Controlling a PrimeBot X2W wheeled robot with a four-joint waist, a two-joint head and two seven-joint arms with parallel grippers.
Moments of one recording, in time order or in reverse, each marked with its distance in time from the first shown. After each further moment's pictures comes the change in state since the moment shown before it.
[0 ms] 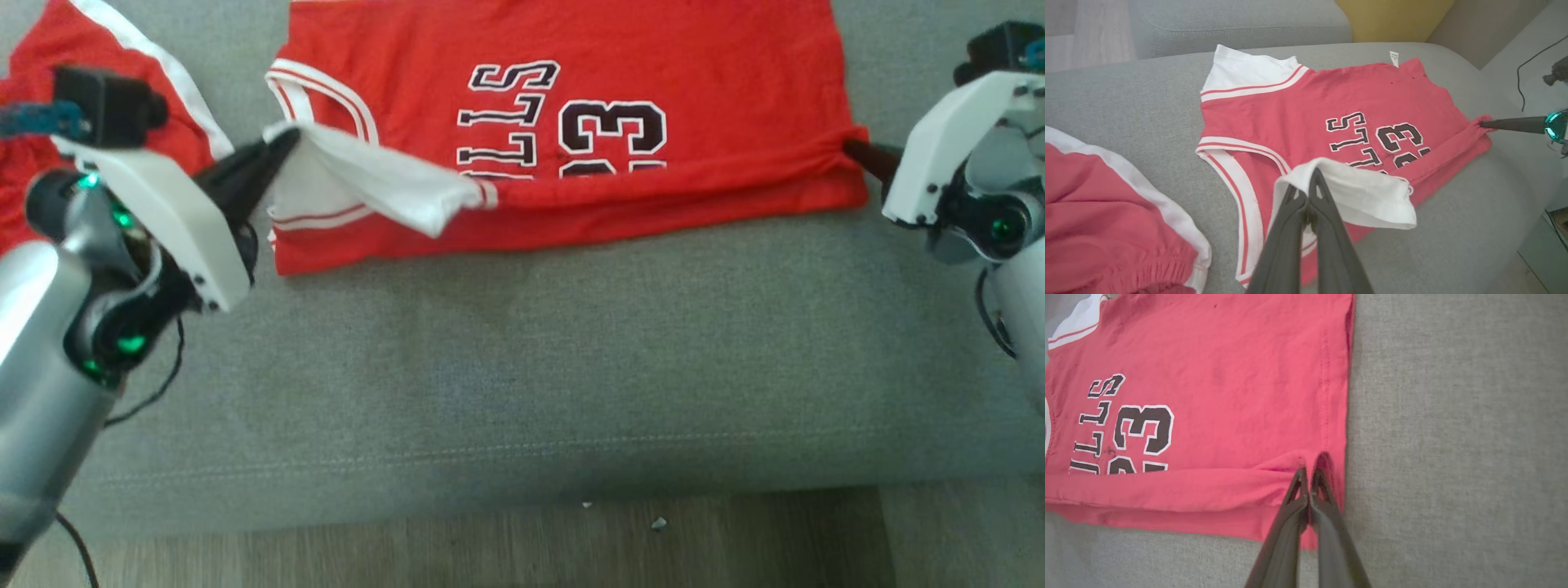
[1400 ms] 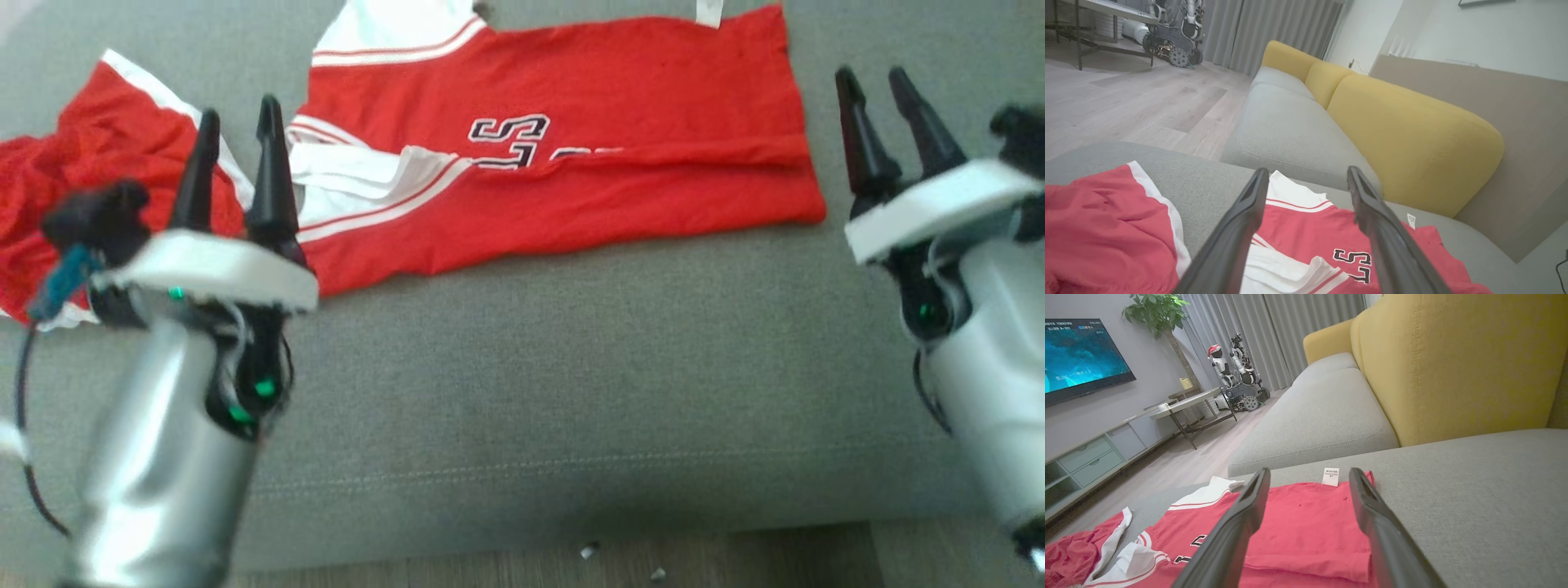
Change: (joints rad) left arm 0.170 -0.368 0.294 0.132 0.245 0.194 -0.510; right arm 0.165 0.067 -0.020 -0.135 -0.068 0.000 -0.814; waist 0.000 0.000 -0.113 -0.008
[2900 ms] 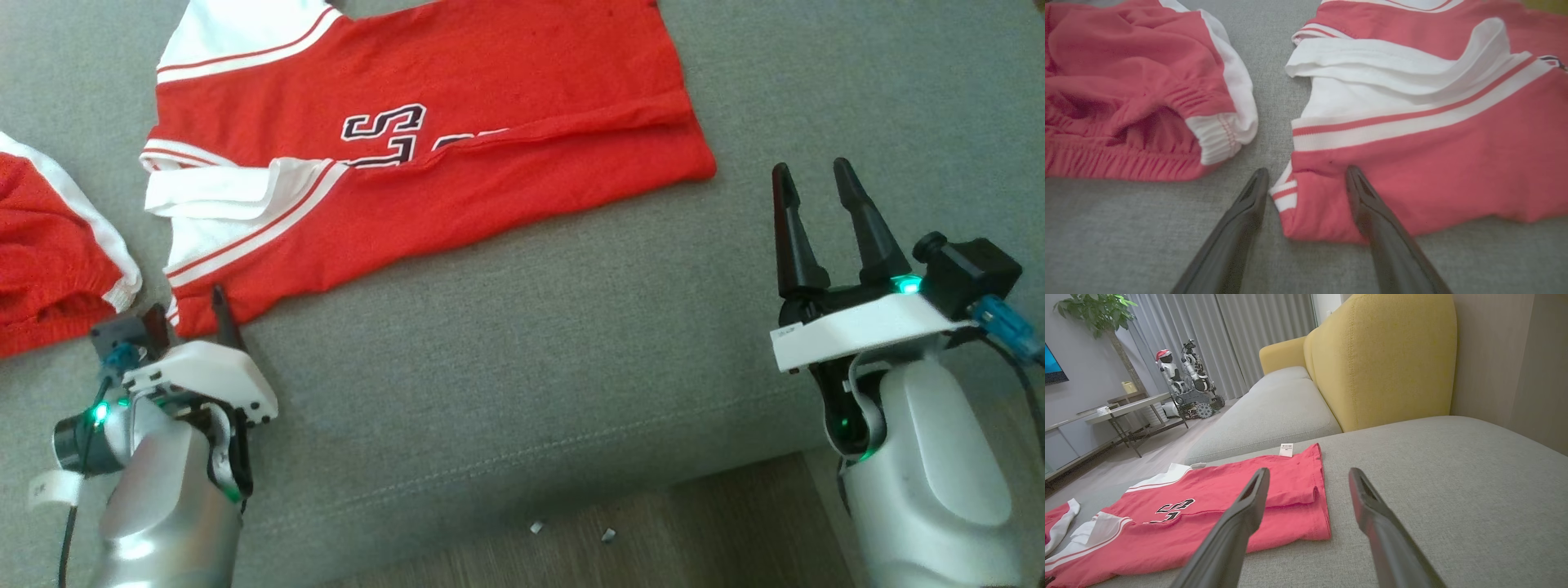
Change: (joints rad) left arm 0.058 -0.128 0.292 0.548 0.446 0.041 -0.007; right arm 0.383 0.291 -0.338 -0.407 -0.484 0.000 0.000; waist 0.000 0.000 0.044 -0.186
